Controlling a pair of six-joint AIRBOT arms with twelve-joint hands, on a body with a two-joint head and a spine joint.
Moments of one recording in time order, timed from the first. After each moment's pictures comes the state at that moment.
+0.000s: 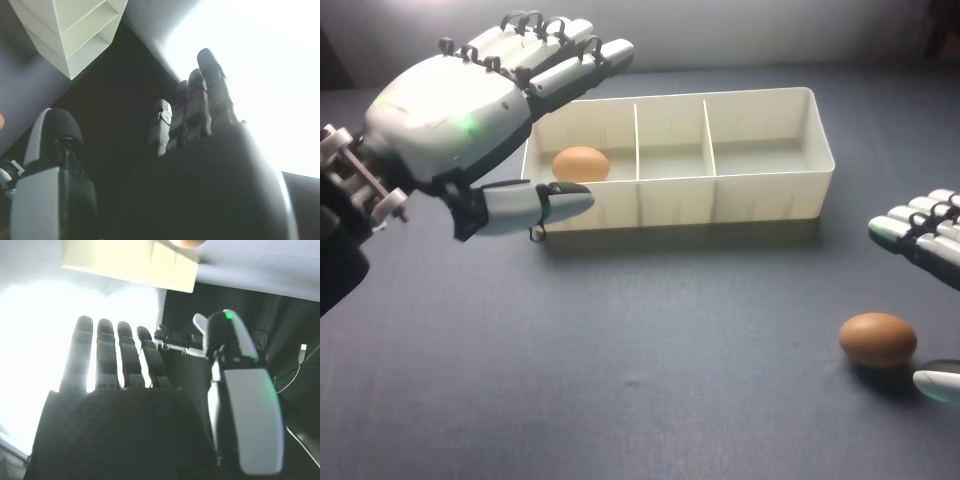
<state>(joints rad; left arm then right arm) 0.57 -1.05 1.20 -0.01 -0.84 0.94 -1.12 -0.85 0.85 0.22 1.11 -0.98</state>
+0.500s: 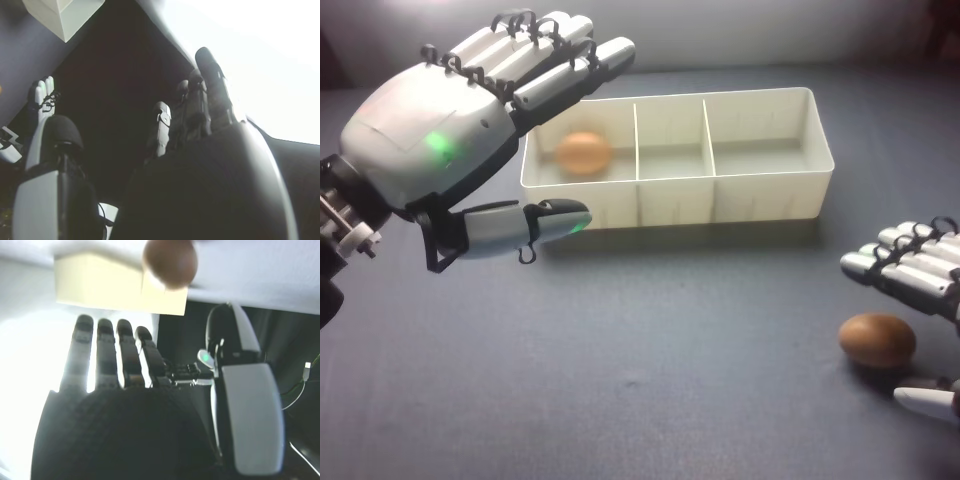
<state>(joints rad) 0.65 -1.00 1.13 0.04 -1.01 0.90 -1.06 -0.94 0.93 0.23 0.94 -0.98</state>
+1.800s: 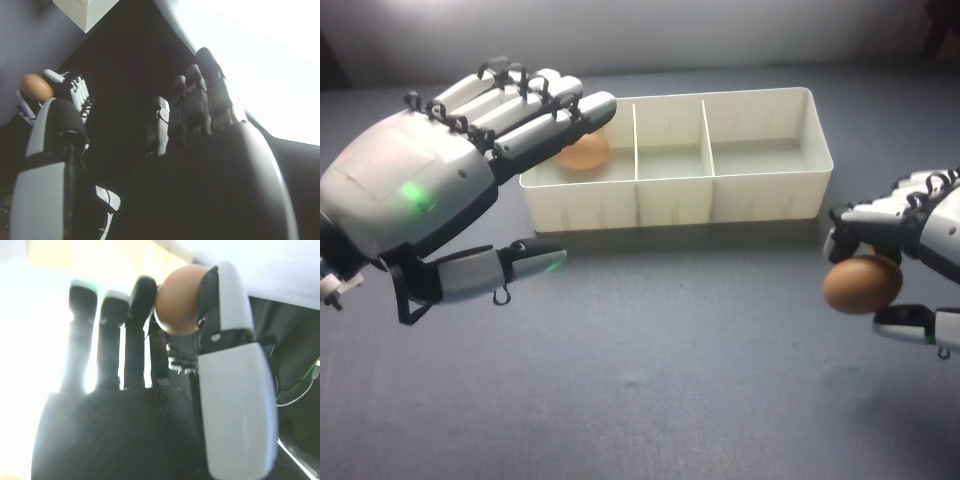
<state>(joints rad) 0.77 -0.96 1.08 0.04 -1.09 0.87 -0.88 -0.92 0.96 0.13 0.95 -1.00</state>
